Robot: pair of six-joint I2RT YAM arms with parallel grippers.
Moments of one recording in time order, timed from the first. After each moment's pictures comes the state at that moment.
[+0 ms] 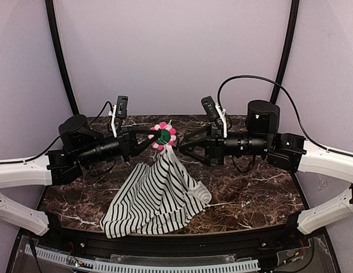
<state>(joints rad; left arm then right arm) -0.94 1.14 0.79 0.46 0.26 -0.47 0.97 1.18 1.00 0.03 -0.41 0.22</state>
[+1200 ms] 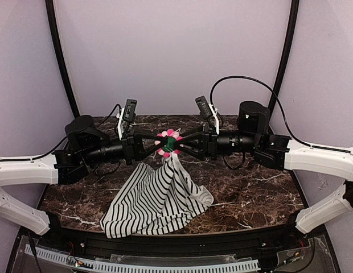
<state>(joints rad) -0.94 1.22 0.80 0.53 0.43 -0.53 0.91 1.30 0.97 0.26 -0.58 0.36</state>
